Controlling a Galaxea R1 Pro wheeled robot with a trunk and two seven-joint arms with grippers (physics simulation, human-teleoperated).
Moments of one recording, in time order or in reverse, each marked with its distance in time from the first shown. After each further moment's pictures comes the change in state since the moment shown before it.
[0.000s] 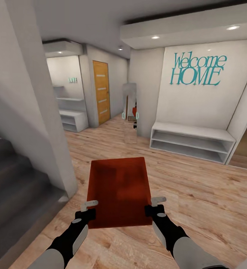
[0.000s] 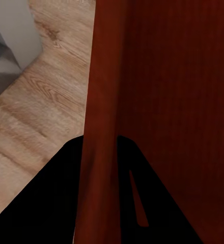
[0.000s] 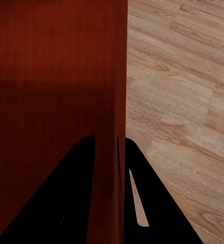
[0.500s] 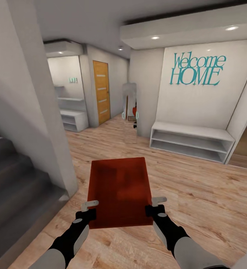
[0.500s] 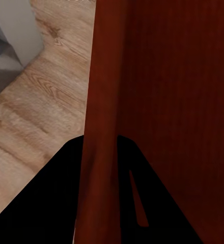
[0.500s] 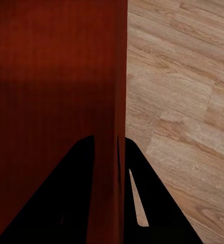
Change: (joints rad) left arm 0.000 -0.011 0.018 0.003 -0.022 0.000 0.004; right arm 0.000 -0.008 0.011 0.000 -0.013 0.001 0.005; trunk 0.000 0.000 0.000
